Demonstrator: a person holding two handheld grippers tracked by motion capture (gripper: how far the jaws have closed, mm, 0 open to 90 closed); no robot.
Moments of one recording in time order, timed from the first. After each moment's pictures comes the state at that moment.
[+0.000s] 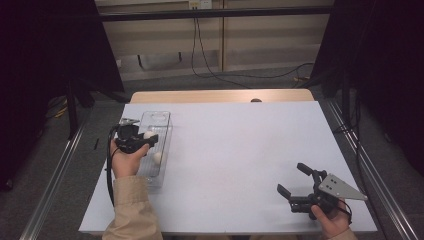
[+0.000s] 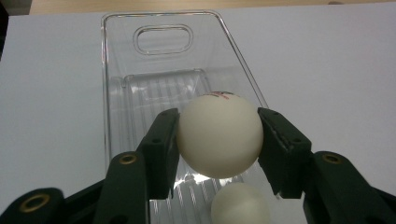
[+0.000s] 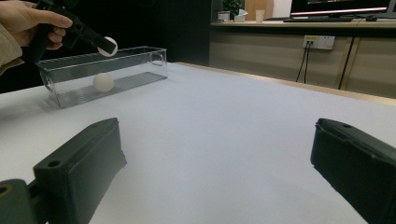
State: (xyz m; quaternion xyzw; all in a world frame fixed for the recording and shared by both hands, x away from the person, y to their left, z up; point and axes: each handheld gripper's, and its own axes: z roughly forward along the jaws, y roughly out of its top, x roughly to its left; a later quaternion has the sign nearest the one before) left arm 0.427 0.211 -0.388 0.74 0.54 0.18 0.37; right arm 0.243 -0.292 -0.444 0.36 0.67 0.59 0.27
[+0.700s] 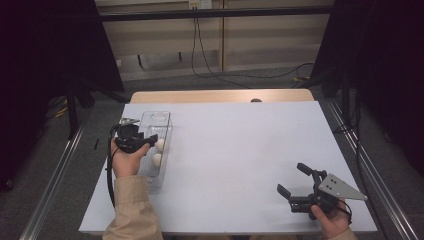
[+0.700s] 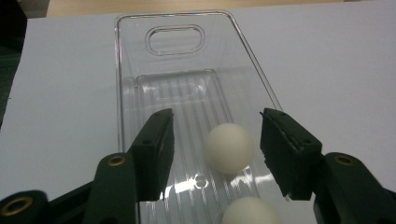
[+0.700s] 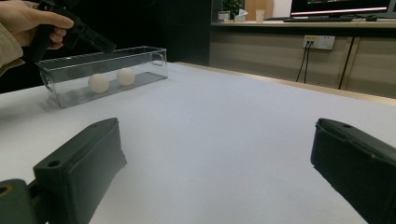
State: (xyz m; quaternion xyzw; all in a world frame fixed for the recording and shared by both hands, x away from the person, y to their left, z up) left arm 0.428 0.211 -0.388 0.74 0.54 0.19 0.36; right arm 0.243 -0.292 -0.445 0.36 0.67 0.59 0.27
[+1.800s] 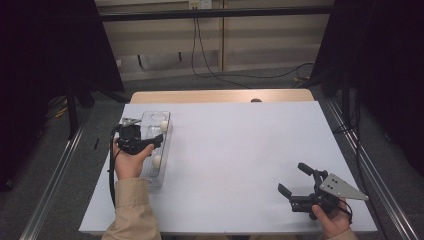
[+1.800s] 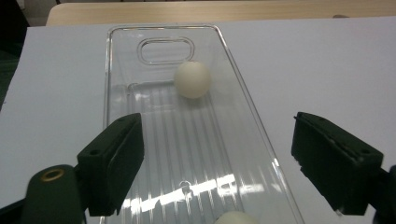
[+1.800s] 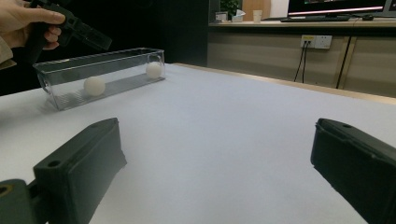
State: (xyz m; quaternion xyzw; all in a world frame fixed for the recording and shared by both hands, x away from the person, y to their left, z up) left arm 0.419 0.200 -0.382 0.72 0.54 0.20 0.38; right arm 0.243 -0.293 -0.444 0.37 0.66 0.59 0.27
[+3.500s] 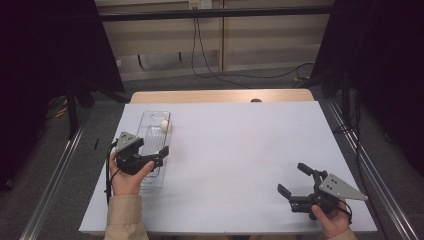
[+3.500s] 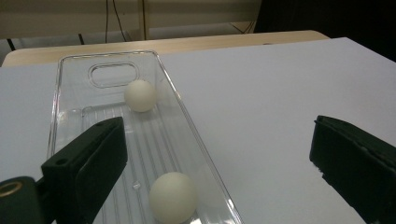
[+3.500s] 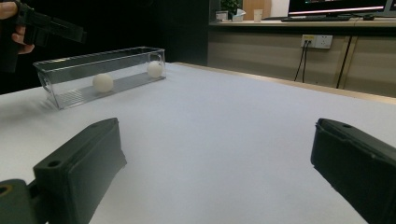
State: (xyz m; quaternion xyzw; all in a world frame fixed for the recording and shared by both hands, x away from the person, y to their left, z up) left arm 0.366 0.201 -0.386 0.71 0.46 0.21 0.48; right arm 0.242 -0.292 -0.444 0.37 0.67 0.59 0.27
